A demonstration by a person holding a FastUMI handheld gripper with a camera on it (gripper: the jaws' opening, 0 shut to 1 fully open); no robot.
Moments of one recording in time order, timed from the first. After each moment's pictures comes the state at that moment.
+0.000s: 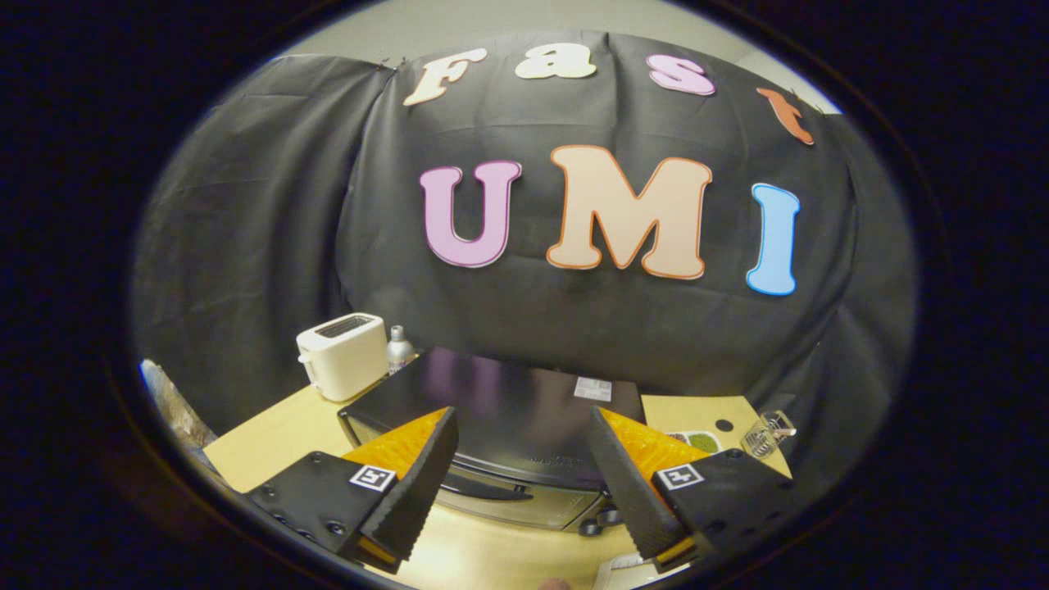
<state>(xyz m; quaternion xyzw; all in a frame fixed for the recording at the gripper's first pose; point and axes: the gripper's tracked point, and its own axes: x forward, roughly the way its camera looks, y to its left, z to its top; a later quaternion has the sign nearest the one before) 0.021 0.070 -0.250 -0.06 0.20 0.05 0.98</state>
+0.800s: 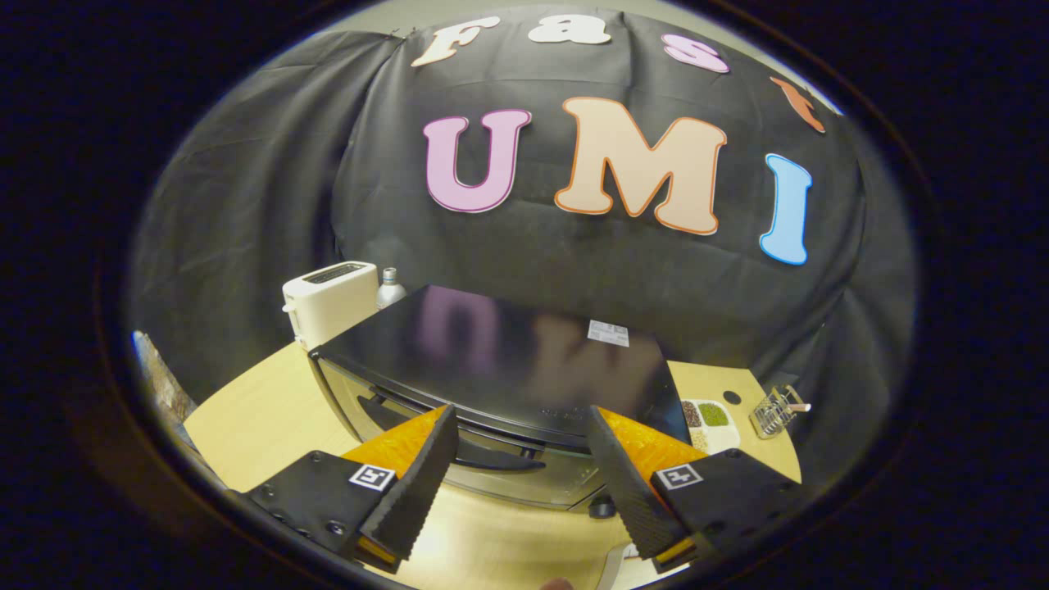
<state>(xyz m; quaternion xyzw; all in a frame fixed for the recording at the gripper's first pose) 0.013 0.067 -0.319 -0.08 0.26 0.05 0.96</state>
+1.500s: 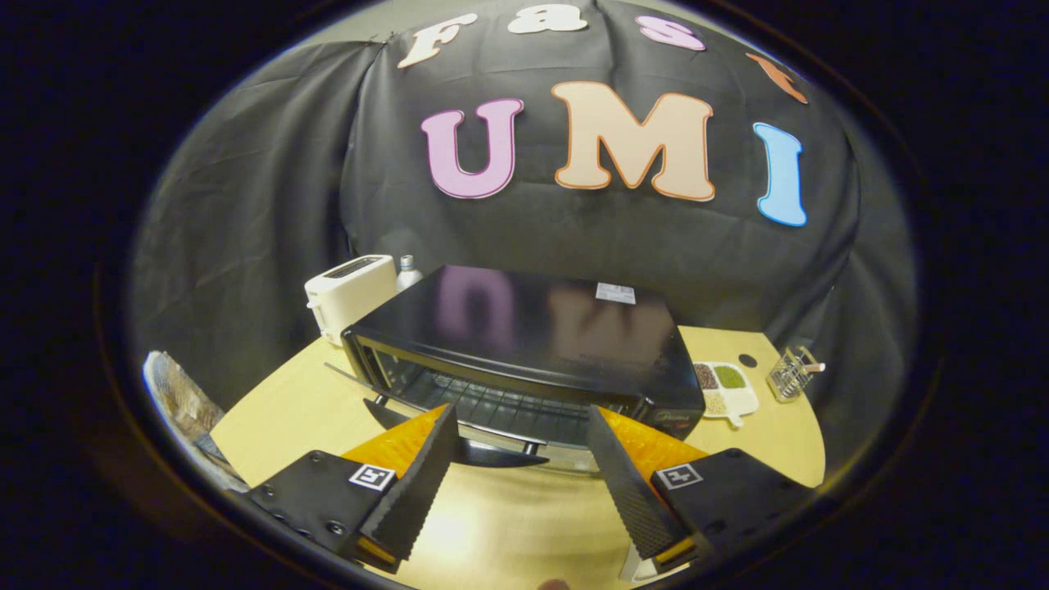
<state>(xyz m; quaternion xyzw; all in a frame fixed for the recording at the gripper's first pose) -0.033 0.068 -0.331 -0.04 0.29 0.06 0.95</state>
